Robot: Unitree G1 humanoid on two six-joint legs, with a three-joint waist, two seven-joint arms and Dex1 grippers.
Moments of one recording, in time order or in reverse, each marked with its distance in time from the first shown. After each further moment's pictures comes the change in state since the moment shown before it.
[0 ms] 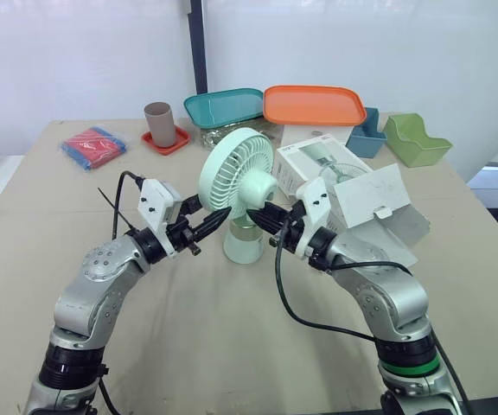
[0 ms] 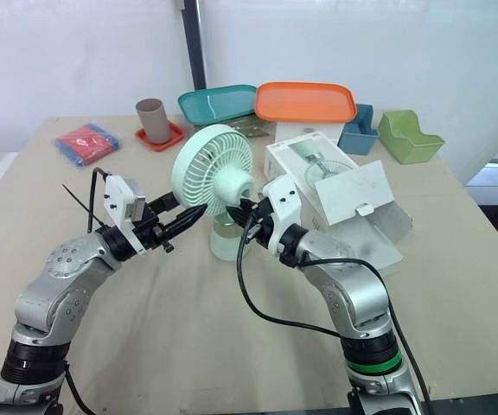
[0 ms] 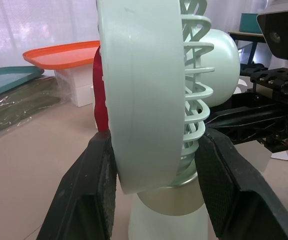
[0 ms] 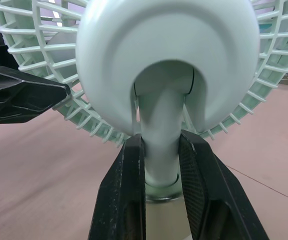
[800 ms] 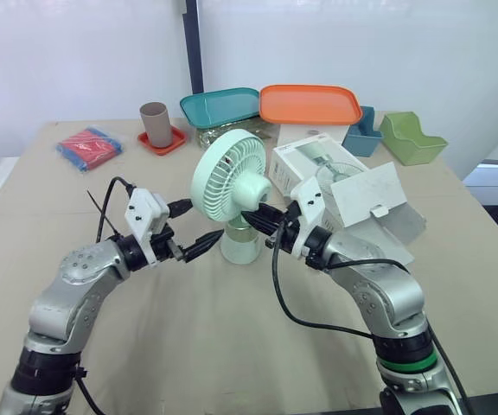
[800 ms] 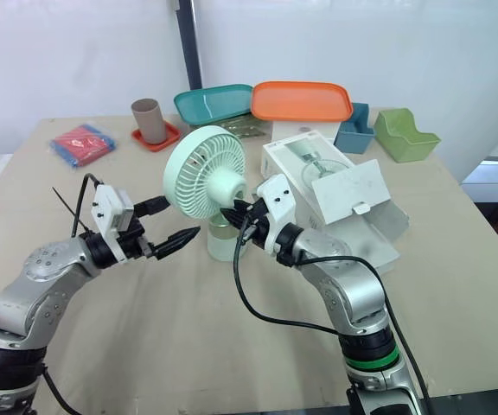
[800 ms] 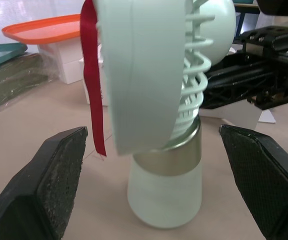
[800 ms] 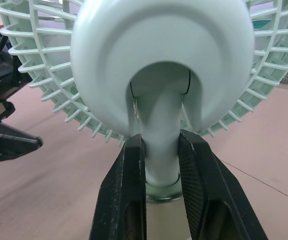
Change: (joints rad) left arm 0.093 0.167 0.053 0.012 -0.026 0.001 -0.153; right arm -0.017 -0.012 0.013 0.029 0.002 -0.020 0.057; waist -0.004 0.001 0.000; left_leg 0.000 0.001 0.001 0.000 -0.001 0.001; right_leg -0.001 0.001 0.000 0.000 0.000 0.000
